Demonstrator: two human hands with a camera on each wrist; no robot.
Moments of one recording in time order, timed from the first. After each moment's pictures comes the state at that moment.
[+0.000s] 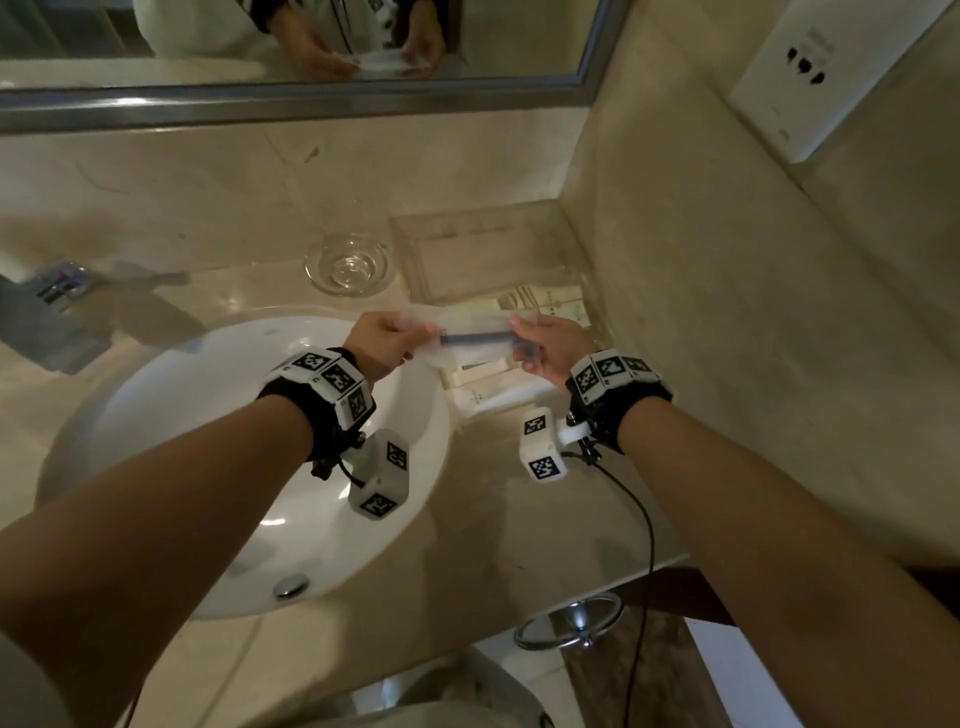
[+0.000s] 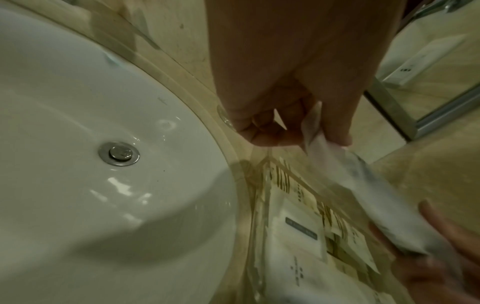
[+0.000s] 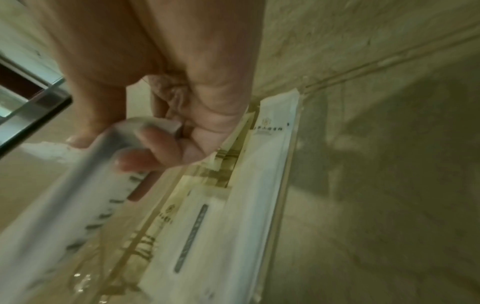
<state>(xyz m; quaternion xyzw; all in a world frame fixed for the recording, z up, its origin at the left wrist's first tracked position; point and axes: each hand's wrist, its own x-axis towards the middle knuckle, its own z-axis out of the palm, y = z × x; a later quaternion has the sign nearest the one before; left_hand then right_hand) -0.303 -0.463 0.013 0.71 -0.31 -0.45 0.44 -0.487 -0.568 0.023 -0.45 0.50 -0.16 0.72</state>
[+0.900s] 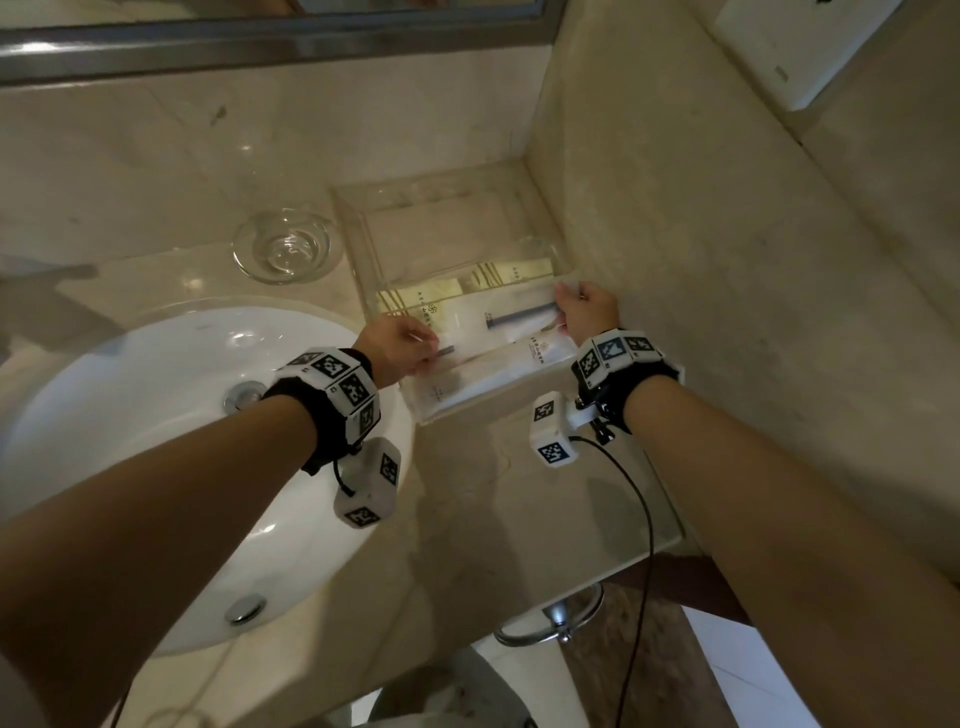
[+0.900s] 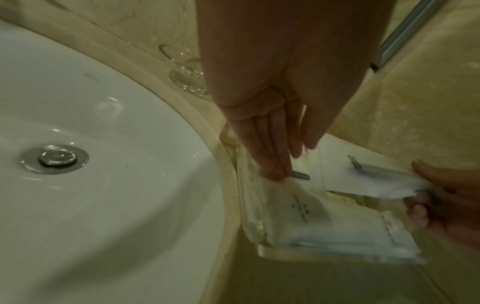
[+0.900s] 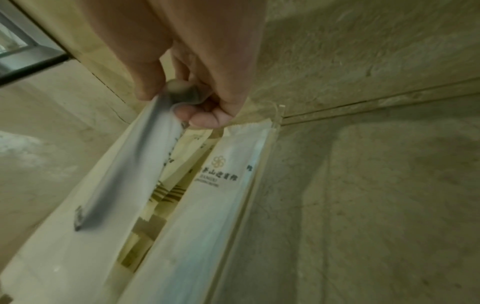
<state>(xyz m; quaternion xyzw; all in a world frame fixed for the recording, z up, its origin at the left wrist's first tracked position) -0.340 -0.508 -0.022 0.74 -0.36 -0.49 0.31 -0.527 -0.627 -0.018 -0.53 0.65 -0.25 0.49</state>
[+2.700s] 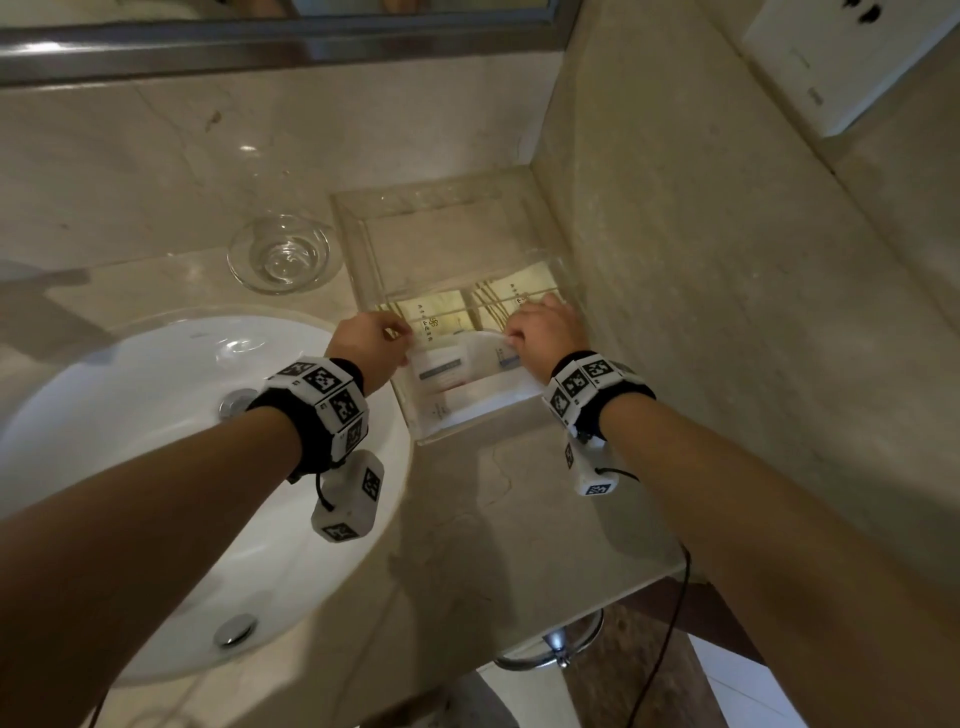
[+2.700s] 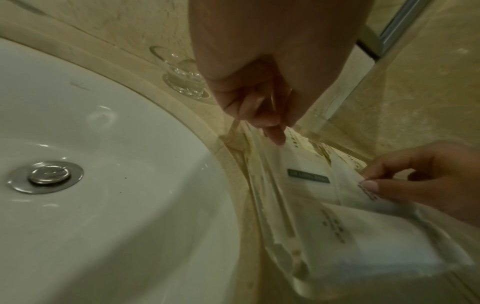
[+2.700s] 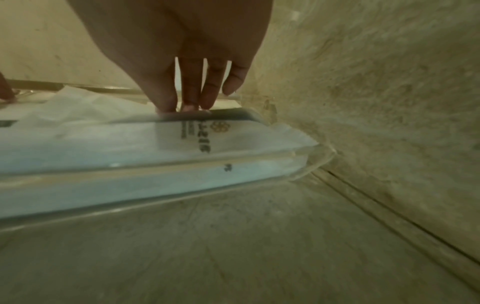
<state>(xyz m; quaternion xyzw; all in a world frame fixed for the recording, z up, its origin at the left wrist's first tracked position) -0.319 -0.518 -0.026 0.81 -0.37 -0.36 0.26 -0.501 -0.625 -0.031 -0.89 0.43 0.07 0.10</state>
